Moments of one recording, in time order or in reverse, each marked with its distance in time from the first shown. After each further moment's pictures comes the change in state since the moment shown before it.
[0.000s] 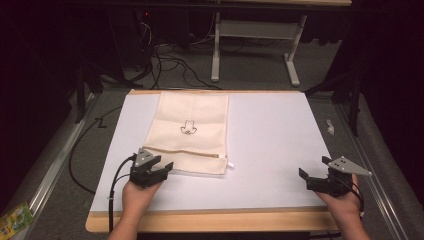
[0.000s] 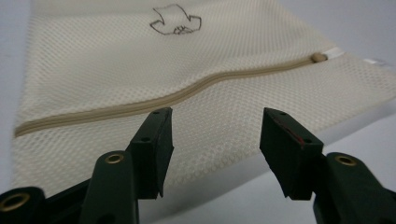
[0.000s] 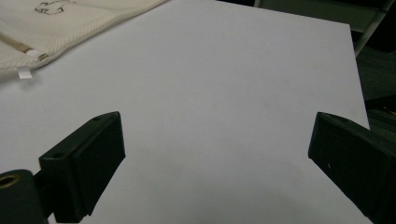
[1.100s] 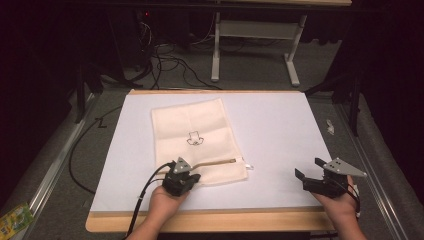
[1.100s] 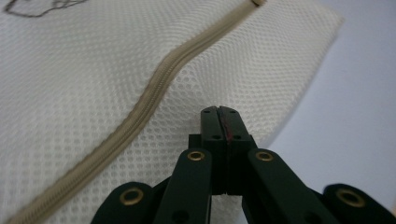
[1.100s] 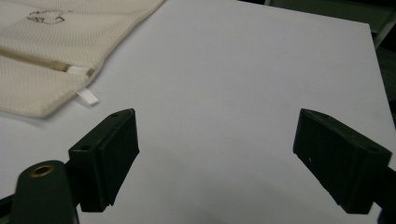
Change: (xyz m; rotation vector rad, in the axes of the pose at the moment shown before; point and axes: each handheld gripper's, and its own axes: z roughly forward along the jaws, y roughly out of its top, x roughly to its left) left arm -0.079 0.002 0.032 0.143 -0.235 0.120; right arm 0.011 -0.001 0.003 0.002 0.035 -0.010
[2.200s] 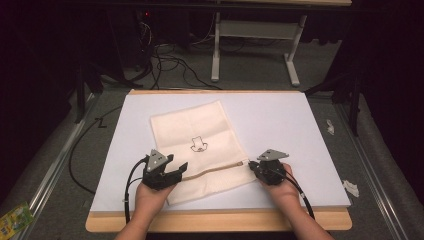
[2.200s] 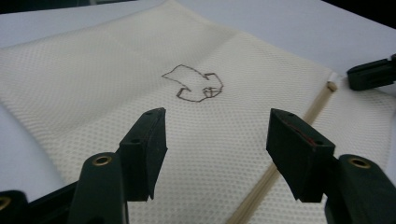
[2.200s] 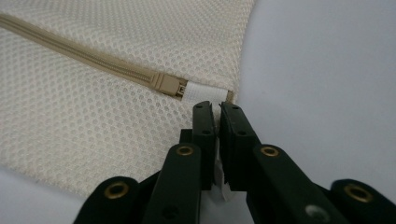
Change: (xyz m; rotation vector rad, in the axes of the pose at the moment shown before) left arm 0.033 -0.003 -0.048 -0.259 0.205 -0.111; right arm 0.103 0.030 0.109 0.233 0.155 -0.117
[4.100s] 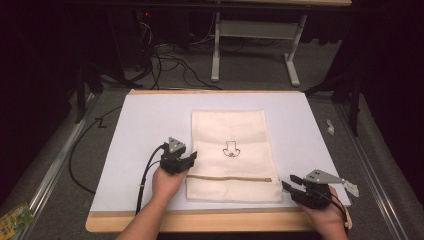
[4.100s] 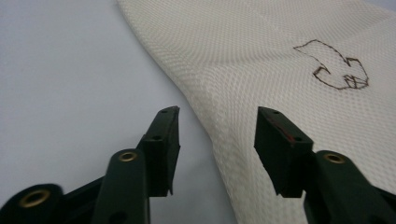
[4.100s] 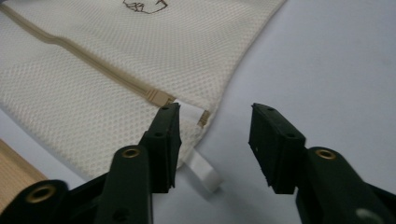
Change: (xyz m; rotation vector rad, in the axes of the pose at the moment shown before) left arm 0.000 0.010 0.063 0.092 0.043 -0.019; right arm -0.035 -0.070 -0.099 -0.082 -0.032 0.117
